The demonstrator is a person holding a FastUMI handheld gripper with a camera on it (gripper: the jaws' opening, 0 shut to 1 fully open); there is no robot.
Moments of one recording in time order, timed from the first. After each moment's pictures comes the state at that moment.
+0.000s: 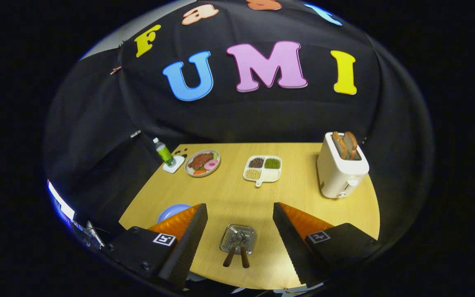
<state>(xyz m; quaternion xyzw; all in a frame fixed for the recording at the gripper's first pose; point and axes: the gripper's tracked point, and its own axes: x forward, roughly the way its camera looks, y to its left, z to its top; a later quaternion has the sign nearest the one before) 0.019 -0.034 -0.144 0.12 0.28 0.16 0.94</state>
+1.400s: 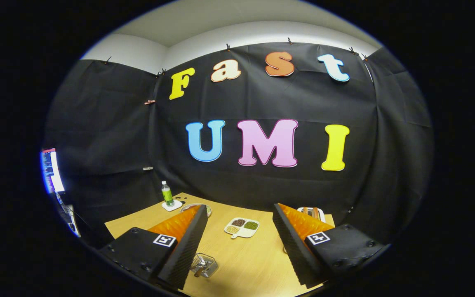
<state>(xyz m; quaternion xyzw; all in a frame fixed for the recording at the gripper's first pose) -0.009 -0.137 -0.040 0.07 0.05 0.19 0.98</state>
